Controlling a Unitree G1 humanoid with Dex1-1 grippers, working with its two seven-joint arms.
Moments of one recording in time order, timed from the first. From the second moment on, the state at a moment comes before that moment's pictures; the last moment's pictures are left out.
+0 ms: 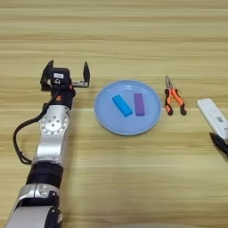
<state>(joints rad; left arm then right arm) -0.33 0.11 0.10 0.43 -0.01 -0.32 -0.01 0.16 -0.48 -0.17 0.04 0.23 0.14 0.56</state>
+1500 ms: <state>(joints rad) -0.34 0.10 0.10 0.44 -0.01 -0.32 -0.02 0.04 -0.35 -0.06 -0.12 0.21 0.04 0.46</state>
